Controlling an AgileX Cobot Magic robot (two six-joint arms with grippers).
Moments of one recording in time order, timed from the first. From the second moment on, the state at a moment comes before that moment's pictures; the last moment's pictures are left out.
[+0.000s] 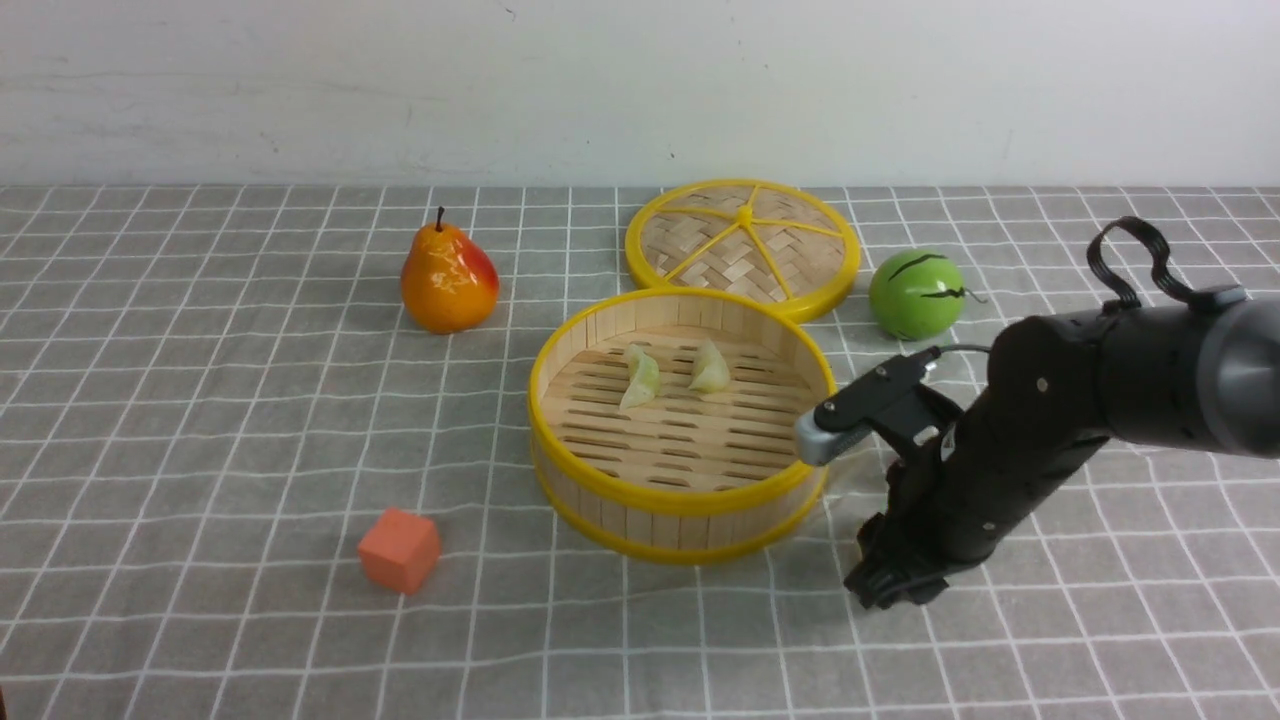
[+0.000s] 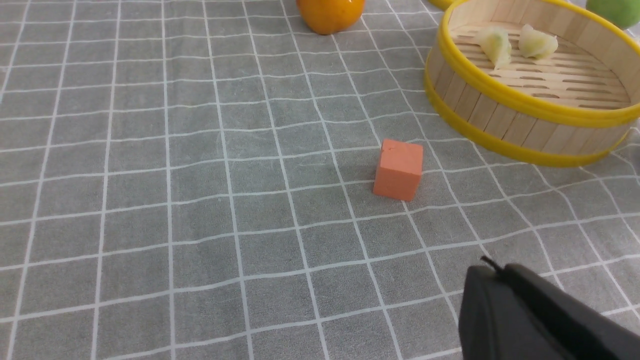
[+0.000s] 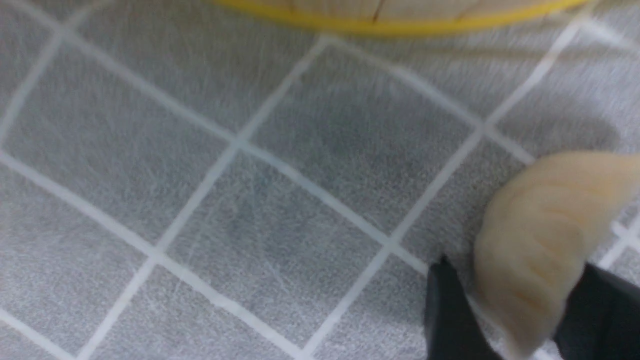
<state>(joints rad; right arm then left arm) 0.36 1.87 -1.14 0.18 0.60 -0.37 -0.49 0.20 -0.37 0.32 0.68 -0.47</state>
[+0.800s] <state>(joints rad) 0.36 1.80 -1.15 0.18 0.57 -0.19 -0.49 0.20 -0.37 0.32 0.68 -0.47</state>
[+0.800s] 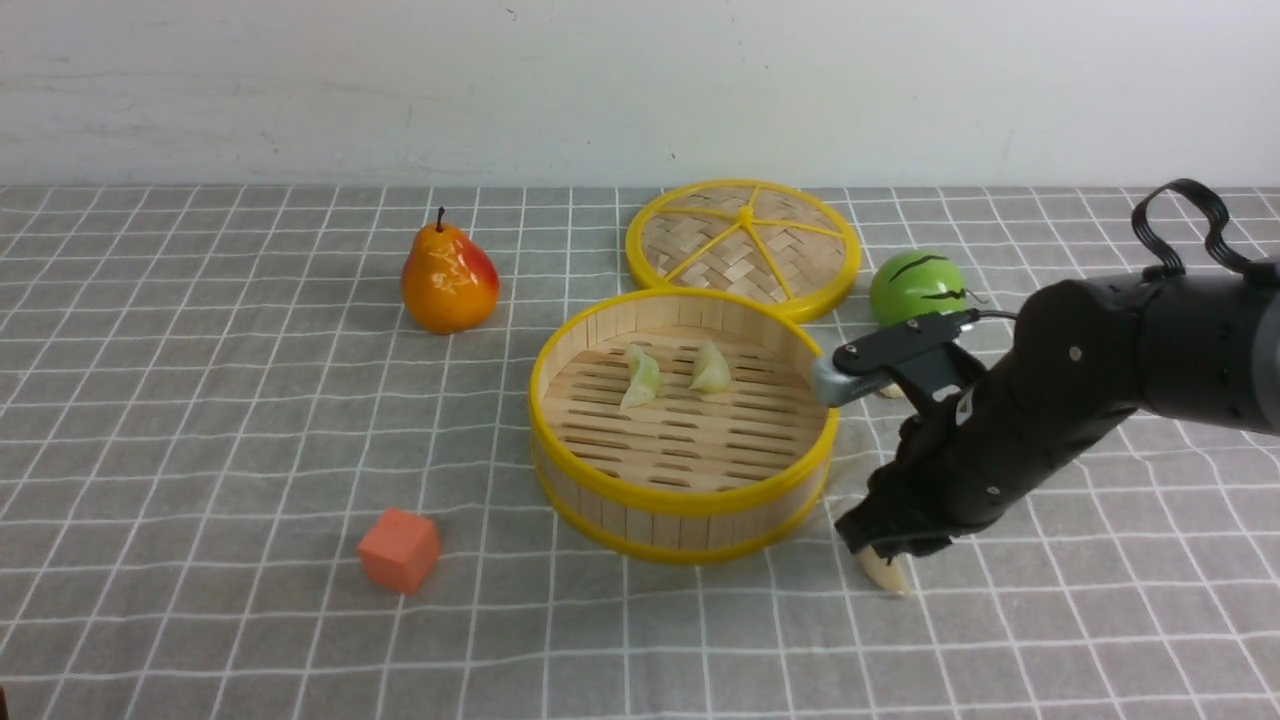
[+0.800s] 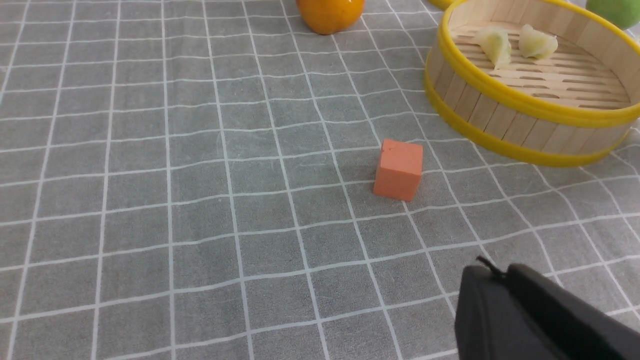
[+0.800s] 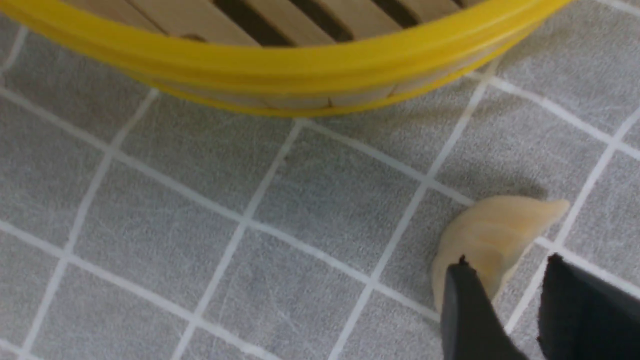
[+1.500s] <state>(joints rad) 0.36 1.70 -1.18 0.28 0.62 -0.14 -0.49 0.20 -0.37 0.32 0.68 -0.47</state>
